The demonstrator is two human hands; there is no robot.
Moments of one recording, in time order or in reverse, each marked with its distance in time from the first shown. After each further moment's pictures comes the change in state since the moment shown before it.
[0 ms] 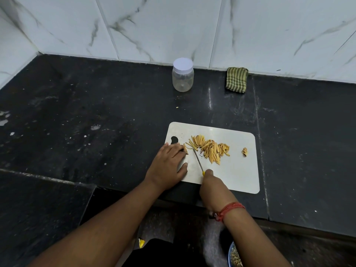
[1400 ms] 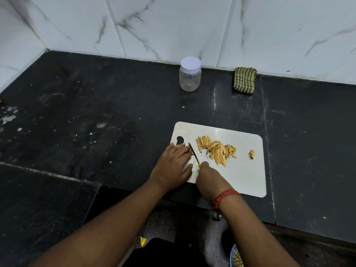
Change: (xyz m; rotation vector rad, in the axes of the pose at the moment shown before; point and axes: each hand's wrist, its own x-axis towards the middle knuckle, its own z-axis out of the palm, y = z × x) left_hand -0.001 -0.003 0.001 0.018 -0.009 0.017; right_hand 0.022 -0.026 -0.008 0.043 -0.054 -0.064
